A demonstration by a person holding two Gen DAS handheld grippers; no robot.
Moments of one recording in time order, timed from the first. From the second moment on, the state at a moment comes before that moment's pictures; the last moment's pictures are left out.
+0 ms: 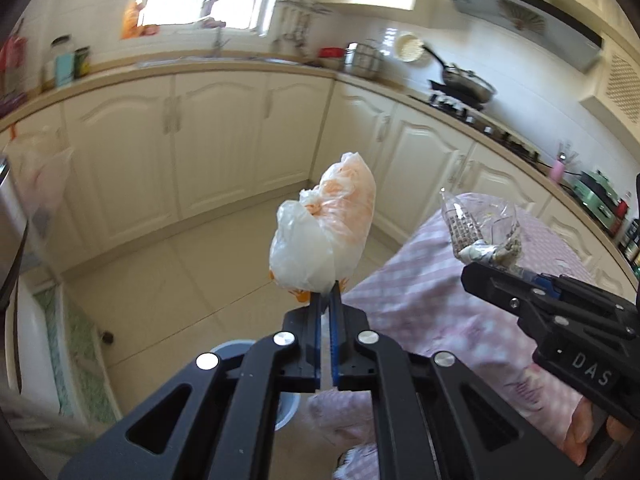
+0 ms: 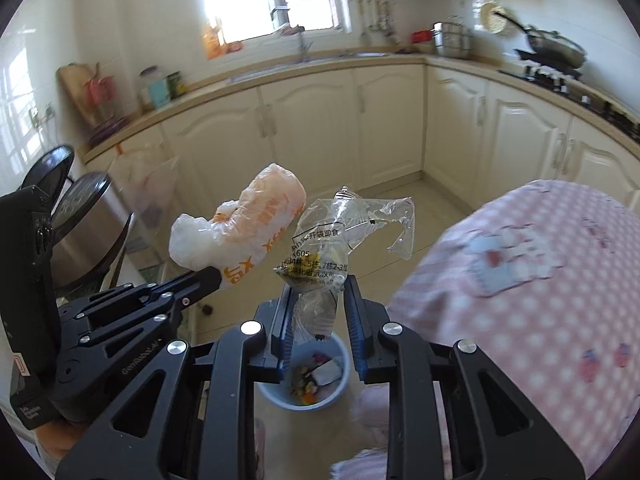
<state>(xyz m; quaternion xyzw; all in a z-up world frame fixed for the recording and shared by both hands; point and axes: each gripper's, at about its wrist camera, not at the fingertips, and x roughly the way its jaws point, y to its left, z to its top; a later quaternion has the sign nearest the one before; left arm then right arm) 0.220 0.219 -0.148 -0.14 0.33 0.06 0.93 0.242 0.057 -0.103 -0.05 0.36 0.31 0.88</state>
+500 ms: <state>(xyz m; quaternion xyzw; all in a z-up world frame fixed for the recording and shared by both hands) 0.229 0.294 -0.281 -0.19 0.44 0.11 0.87 0.268 0.145 -0.229 -0.08 0.47 0.30 0.83</state>
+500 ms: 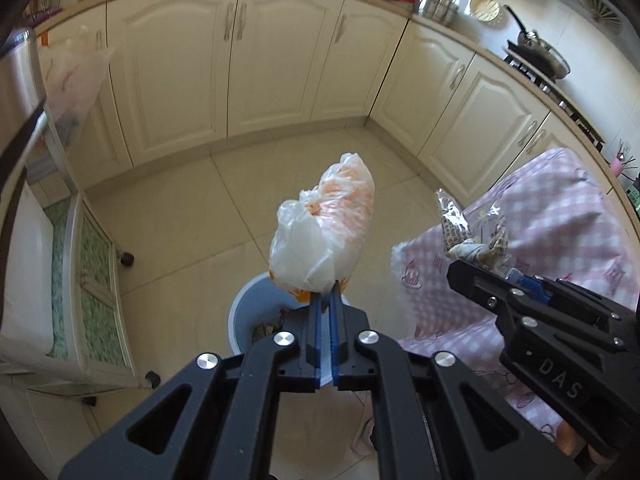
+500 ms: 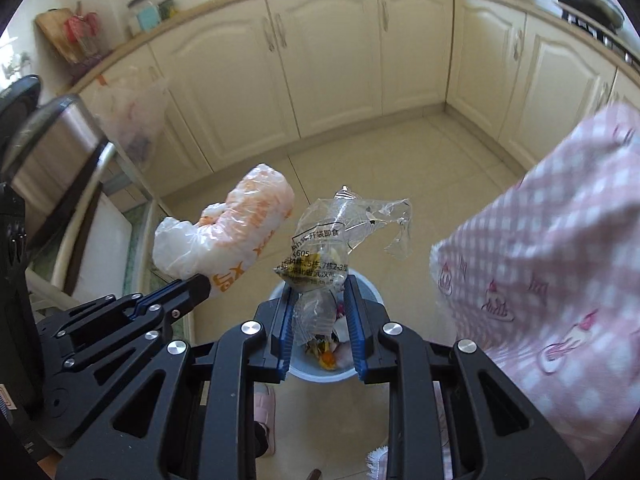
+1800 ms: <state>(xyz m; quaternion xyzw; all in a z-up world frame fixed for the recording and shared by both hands) 0.249 0.349 -0.360 -0.26 0.49 0.15 0.82 0.298 0.177 -0.310 -0.08 0.54 0.29 0.79</state>
